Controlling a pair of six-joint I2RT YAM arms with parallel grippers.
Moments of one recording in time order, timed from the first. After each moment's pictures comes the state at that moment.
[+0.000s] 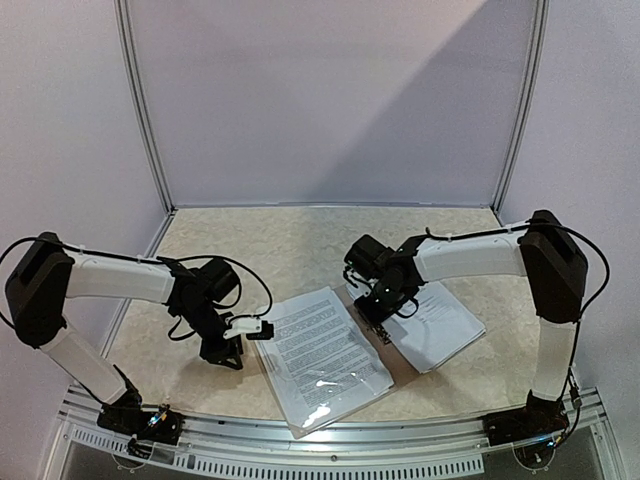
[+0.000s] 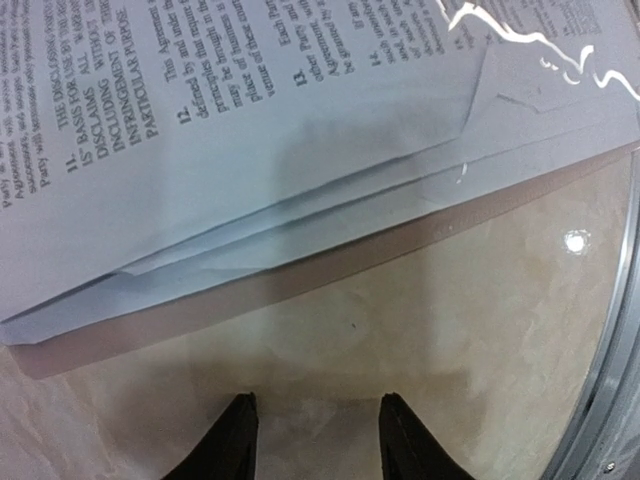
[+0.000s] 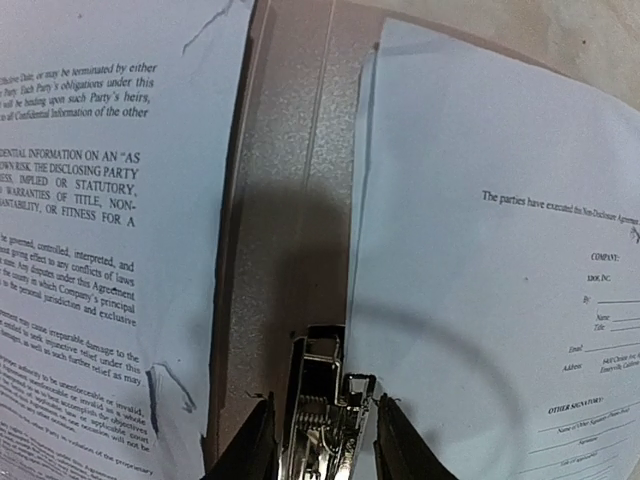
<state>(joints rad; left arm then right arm) -0.66 1.54 0.75 -0.65 0.31 0.73 0.88 1.97 1.34 -0.64 0.16 0.24</state>
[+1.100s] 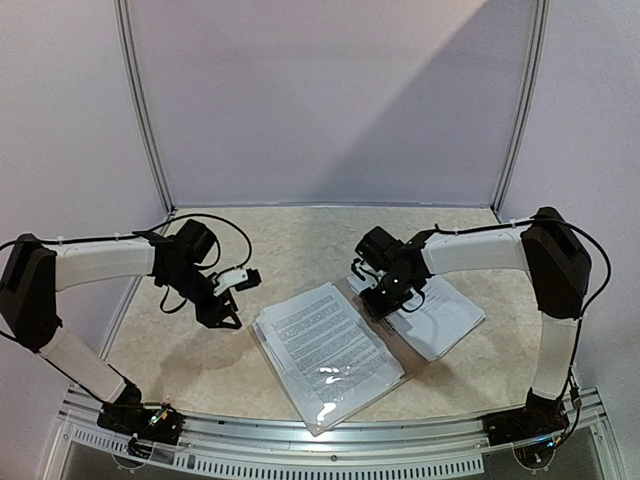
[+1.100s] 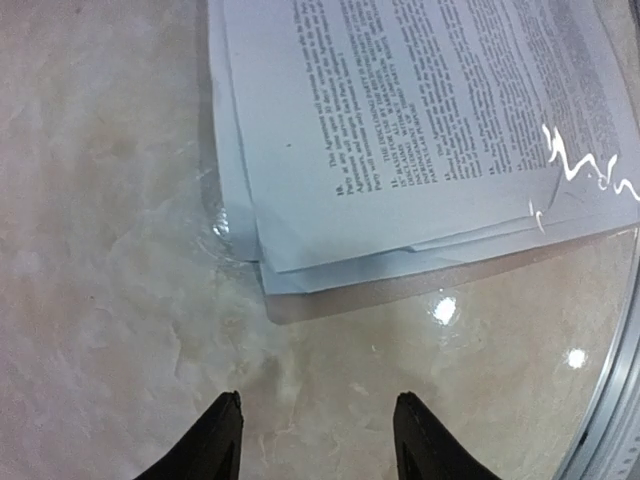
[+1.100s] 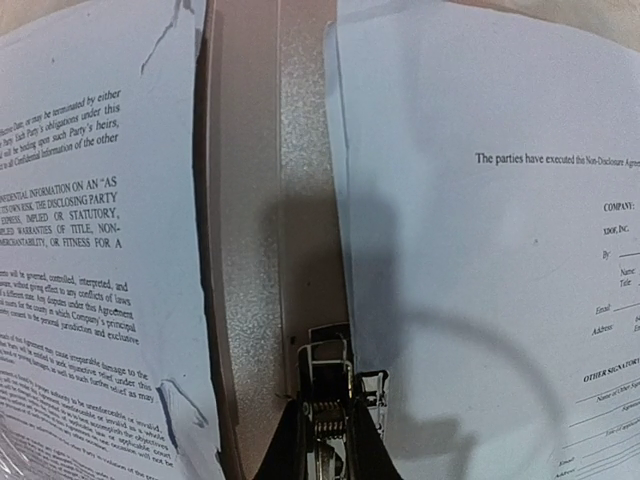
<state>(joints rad) -0.46 1.50 0.88 -0.65 0.38 0.67 0.82 1.97 1.34 -0.60 0.07 0.26</state>
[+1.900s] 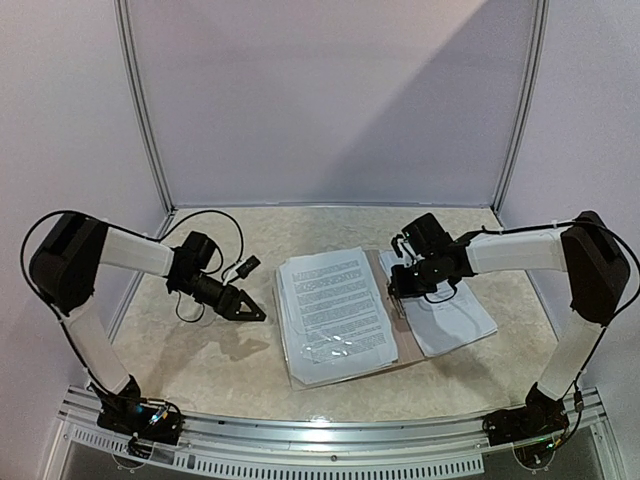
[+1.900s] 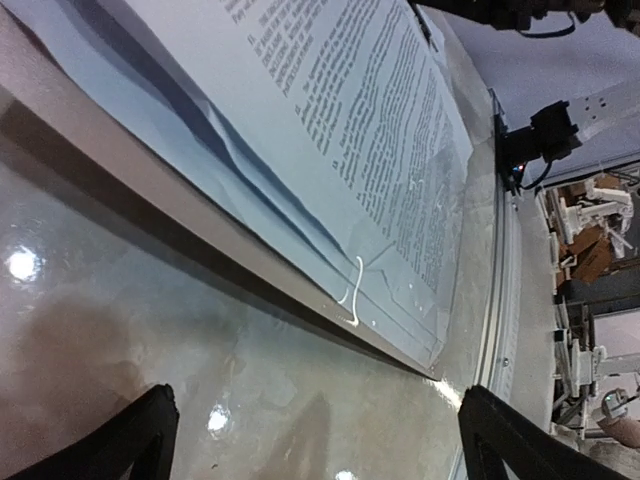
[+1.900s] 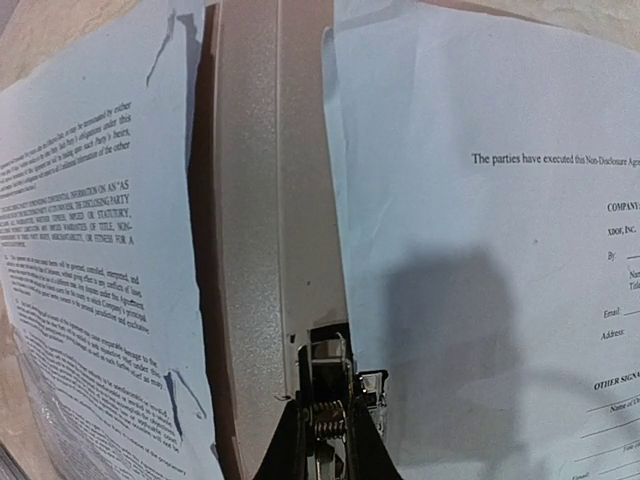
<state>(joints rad) -0.32 1.77 0.87 -0.33 0.95 0.25 0.64 1.76 1.07 -0.30 -0.05 0.46</state>
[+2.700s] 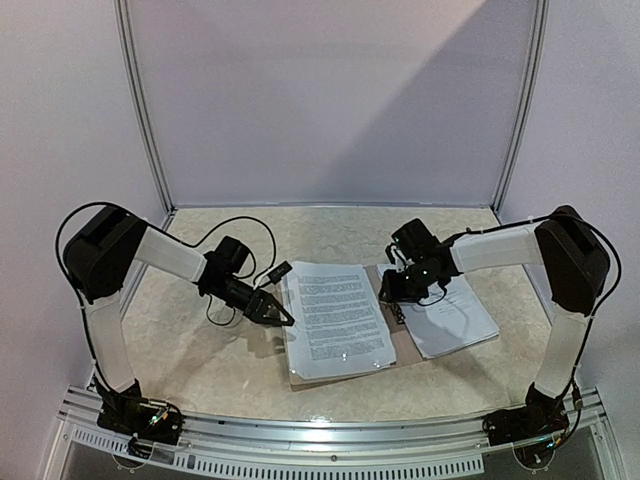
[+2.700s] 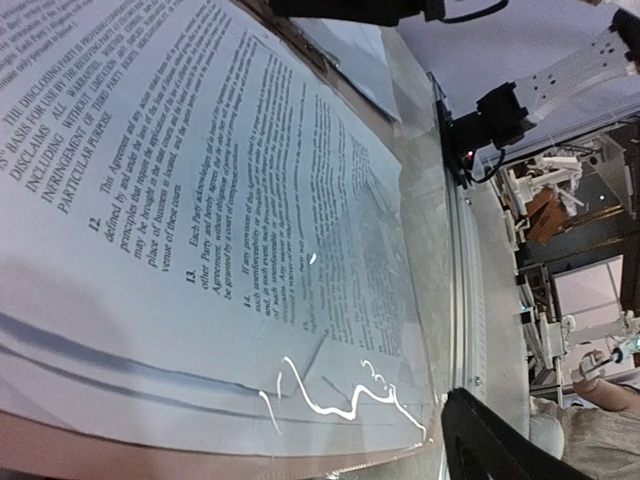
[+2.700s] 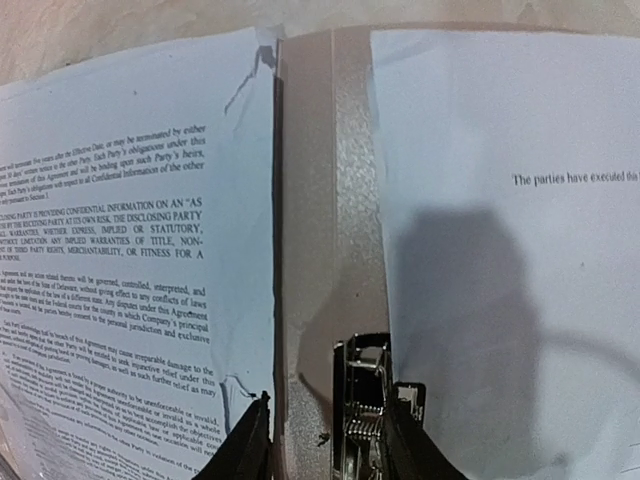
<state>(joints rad) -0.47 1.97 0.97 -0.14 1.09 0.12 0.63 1.88 1.14 -0.32 -0.08 0.52</state>
